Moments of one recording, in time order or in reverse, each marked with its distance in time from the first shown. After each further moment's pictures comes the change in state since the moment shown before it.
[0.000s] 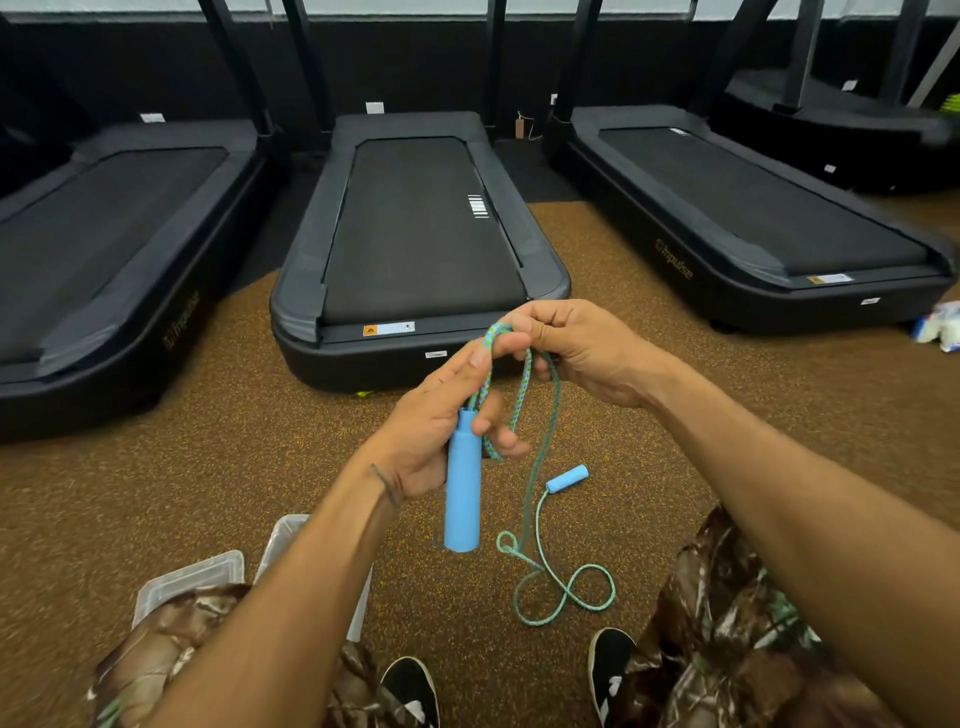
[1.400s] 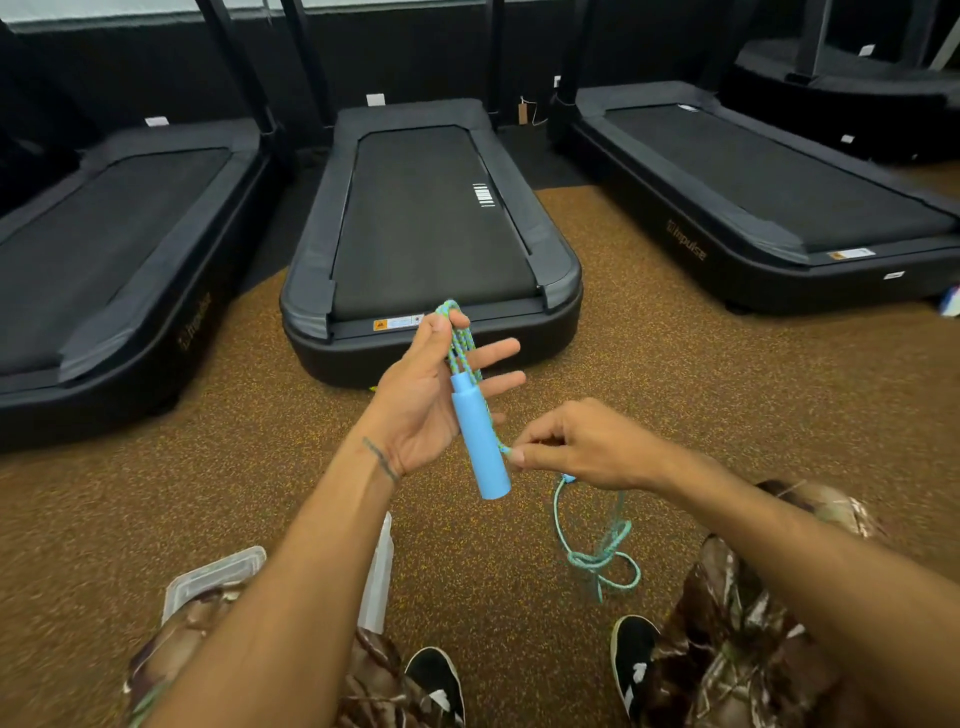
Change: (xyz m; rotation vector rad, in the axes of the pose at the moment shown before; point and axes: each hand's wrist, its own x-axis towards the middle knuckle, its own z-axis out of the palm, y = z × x) left_hand 0.013 0.009 -0.031 -0.064 0.151 -0.016; right_hand -0.045 0.056 0.029 -0.903 -0.112 0.062
